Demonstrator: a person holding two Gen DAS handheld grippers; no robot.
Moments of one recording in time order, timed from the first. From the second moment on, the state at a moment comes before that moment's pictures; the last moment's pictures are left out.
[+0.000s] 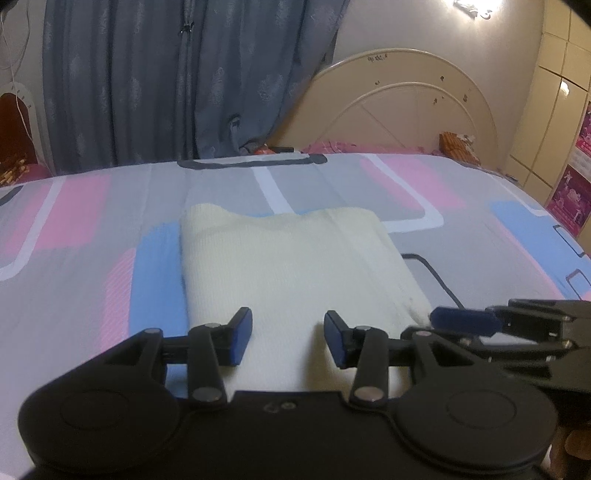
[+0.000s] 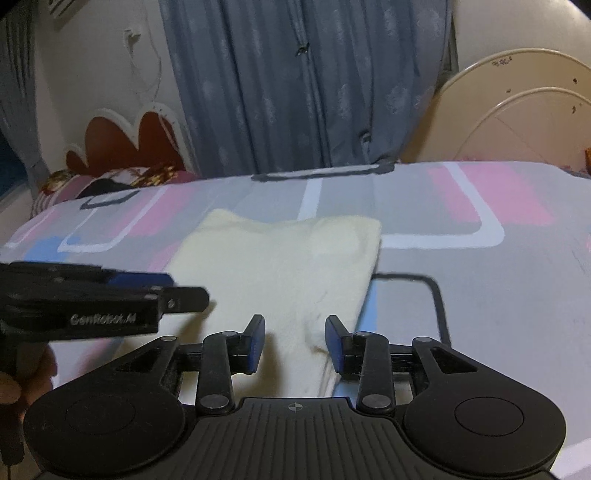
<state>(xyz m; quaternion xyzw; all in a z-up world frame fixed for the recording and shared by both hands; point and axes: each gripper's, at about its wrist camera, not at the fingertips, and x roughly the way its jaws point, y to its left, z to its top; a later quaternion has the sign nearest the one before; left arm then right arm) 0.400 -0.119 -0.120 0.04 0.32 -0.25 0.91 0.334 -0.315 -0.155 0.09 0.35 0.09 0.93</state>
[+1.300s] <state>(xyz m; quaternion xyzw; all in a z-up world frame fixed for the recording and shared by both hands) 0.379 -0.081 -0.125 -0.03 0.36 -0.25 0.90 0.296 -0.352 -0.156 0.20 0.39 0.08 0.90</state>
